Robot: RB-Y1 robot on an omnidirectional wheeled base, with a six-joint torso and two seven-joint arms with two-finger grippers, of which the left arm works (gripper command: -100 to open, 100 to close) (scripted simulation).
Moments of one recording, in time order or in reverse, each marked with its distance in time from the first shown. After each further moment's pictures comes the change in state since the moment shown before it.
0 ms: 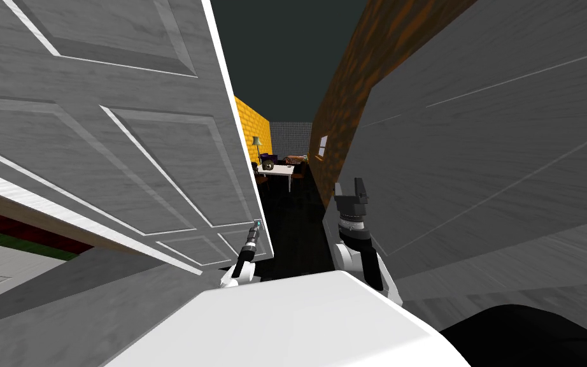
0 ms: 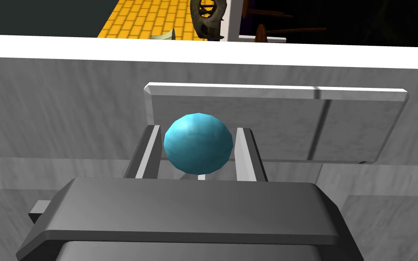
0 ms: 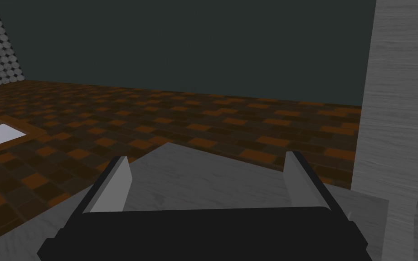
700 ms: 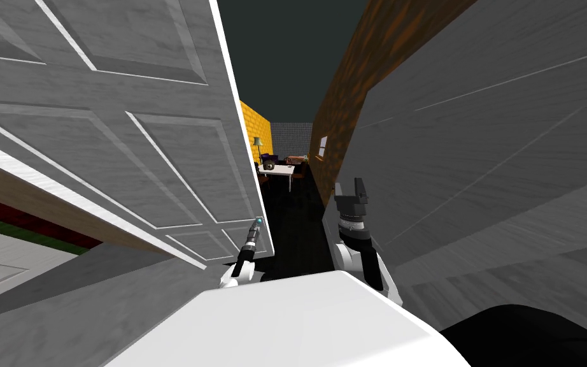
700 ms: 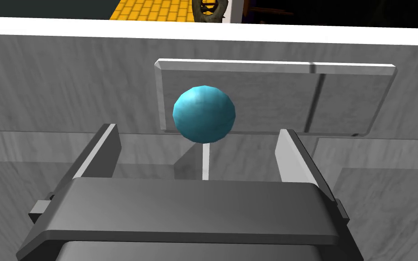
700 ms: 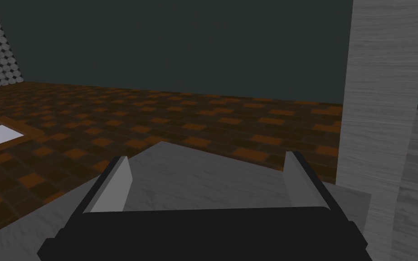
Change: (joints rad) arm -0.003 0.006 -0.003 -0.004 -0.001 0.006 0.003
